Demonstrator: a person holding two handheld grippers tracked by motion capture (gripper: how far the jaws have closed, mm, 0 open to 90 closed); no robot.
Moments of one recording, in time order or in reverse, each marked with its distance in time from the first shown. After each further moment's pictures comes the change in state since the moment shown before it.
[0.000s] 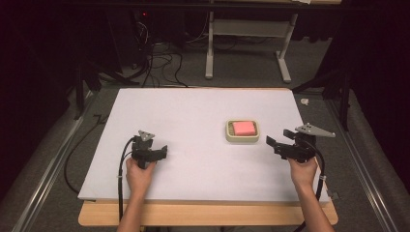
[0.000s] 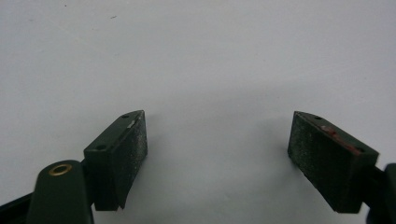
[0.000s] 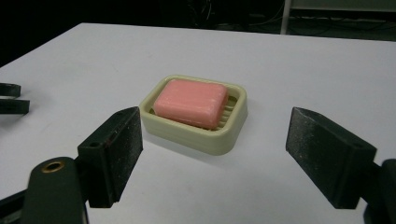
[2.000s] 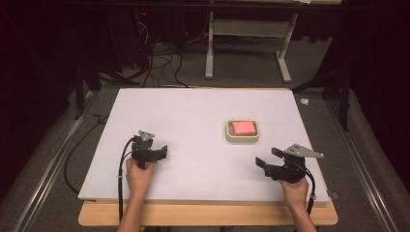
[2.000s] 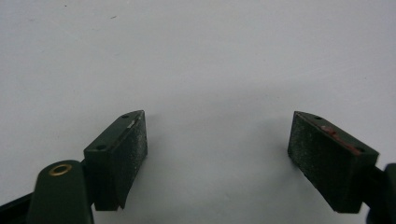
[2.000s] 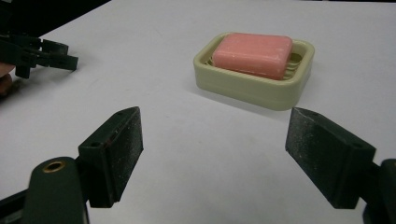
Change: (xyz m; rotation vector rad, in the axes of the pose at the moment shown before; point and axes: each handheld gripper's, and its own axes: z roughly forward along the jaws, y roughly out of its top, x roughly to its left) left arm 0.000 0.000 0.000 0.000 0.001 0.001; right arm 0.038 -0.046 -0.005 0.038 0.103 -0.037
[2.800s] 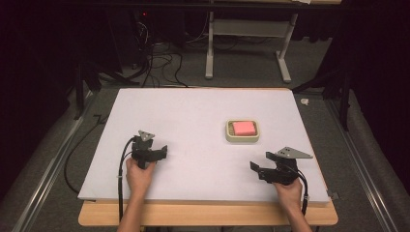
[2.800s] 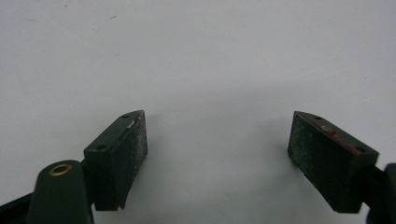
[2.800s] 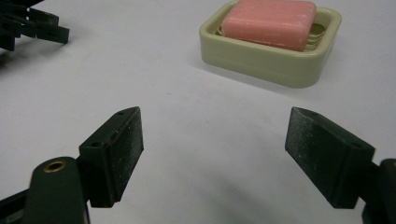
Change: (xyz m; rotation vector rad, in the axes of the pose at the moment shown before) left arm 0.000 0.000 0.000 0.000 0.000 0.000; right arm 0.006 -0.012 0.019 0.072 -0.003 -0.022
